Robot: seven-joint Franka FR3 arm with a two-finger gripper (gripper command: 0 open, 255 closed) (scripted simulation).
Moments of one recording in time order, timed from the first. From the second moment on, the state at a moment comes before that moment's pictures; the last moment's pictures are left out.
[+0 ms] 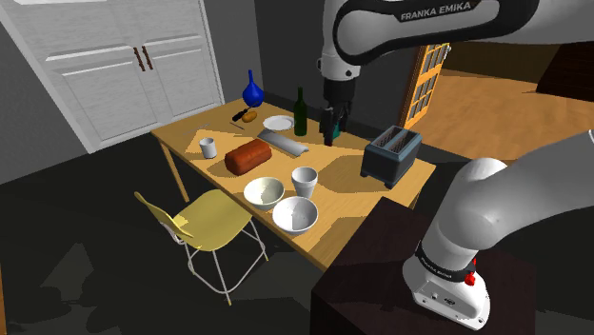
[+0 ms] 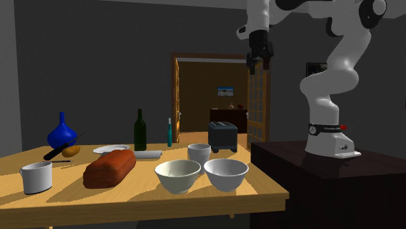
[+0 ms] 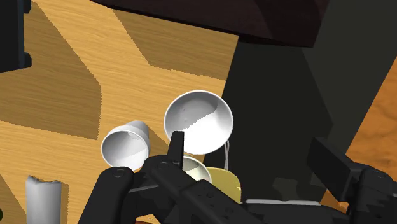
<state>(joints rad) -0.03 -0.65 0.06 -2.42 0.06 1.74 -0.14</state>
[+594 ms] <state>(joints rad) -0.06 -0.36 0.05 -2.42 0.01 2.00 -0.17</state>
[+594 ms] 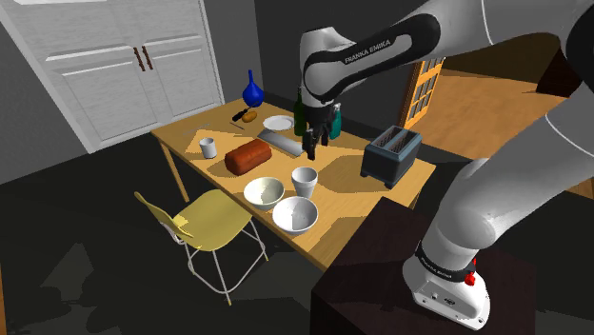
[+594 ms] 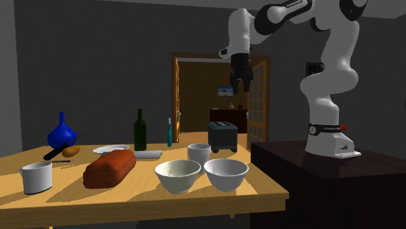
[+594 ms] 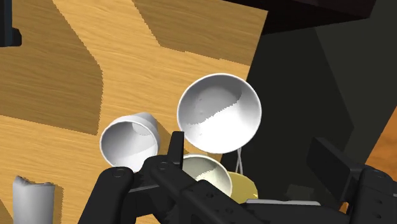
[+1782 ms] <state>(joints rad) -0.10 0.32 0.00 -2.14 -0.10 2.37 -0.19</state>
